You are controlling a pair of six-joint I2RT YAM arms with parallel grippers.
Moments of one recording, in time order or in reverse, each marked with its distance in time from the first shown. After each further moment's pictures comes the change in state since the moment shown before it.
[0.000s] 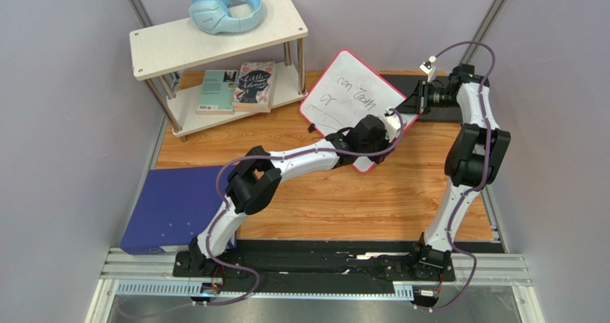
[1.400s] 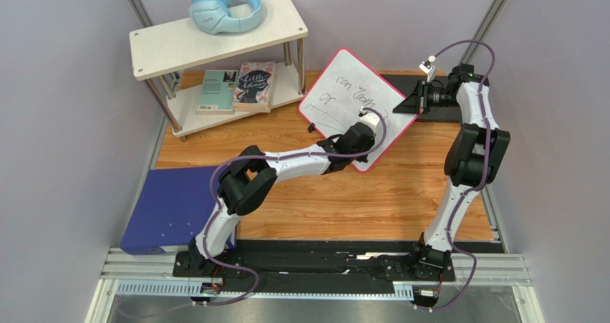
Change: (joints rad) left arm 0.019 -0.072 -0.207 0.087 -0.336 -0.251; right arm 0.002 0.003 0.012 -0.027 -0.011 -0.051
